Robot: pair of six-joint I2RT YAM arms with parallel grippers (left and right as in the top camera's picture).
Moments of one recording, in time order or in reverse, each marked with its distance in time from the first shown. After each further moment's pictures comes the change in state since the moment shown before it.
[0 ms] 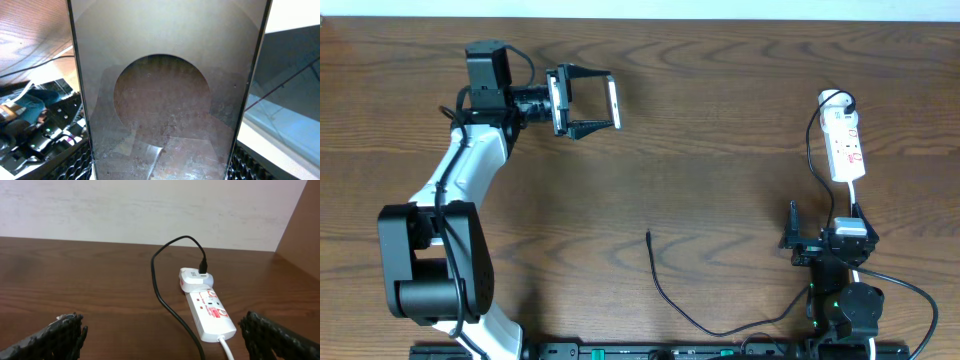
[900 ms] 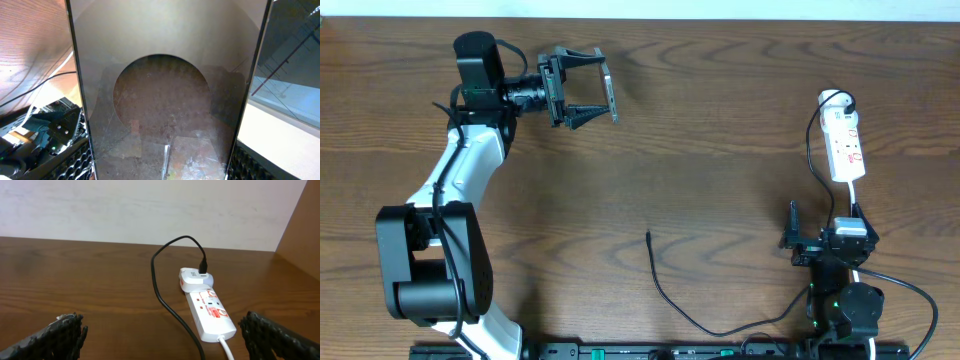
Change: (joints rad) left arm 0.010 -0.004 -0.001 0.221 -0.010 -0.019; right arm 0.000 0.000 0.000 0.000 0.000 0.000
